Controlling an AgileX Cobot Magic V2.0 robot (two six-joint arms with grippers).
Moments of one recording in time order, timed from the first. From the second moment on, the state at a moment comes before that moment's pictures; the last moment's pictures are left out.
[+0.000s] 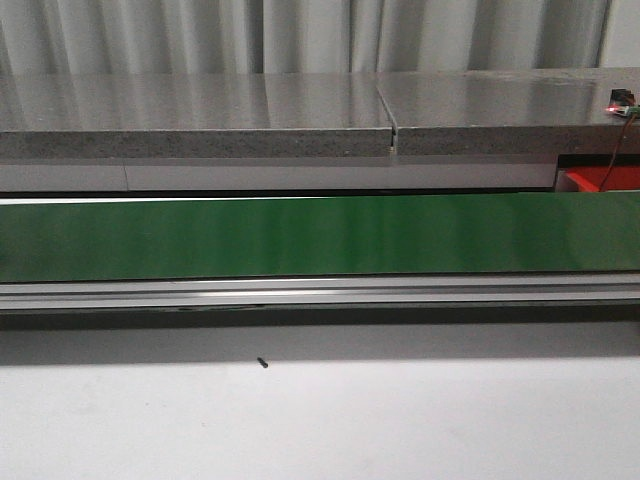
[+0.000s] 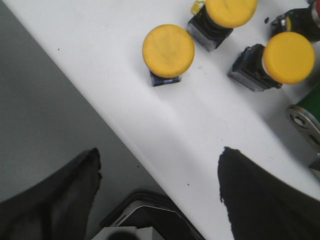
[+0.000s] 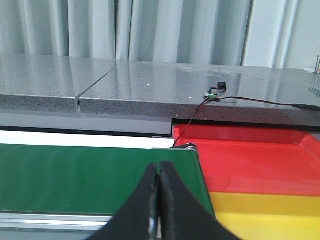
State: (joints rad) left arm 0.71 1.29 -0.87 -0.07 0.85 -0.12; right arm -0.05 -0.01 0.03 -0.01 -0.02 0.02
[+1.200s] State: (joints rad) left arm 0.71 1.64 -0.87 -0.08 0.42 -0.08; right arm -0.05 -0.01 0.03 -0.01 -0.02 0.02
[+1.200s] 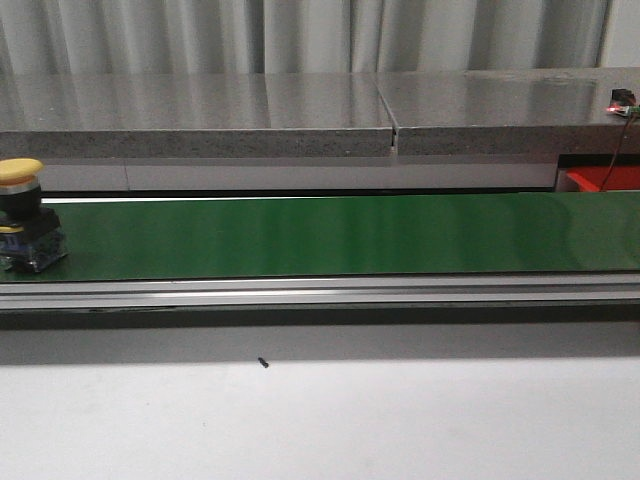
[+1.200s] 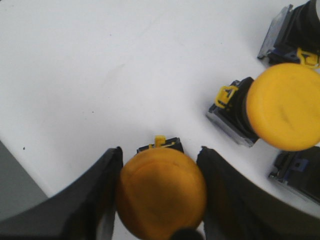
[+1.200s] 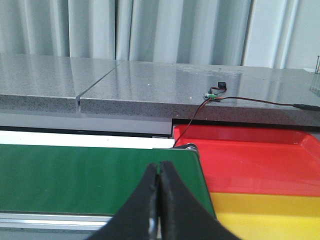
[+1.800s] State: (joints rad) left arm 0.58 1.25 -0.91 -0.05 0.67 -0.08; right arm -0.05 -0.01 0.03 -0.01 -0.02 0.02
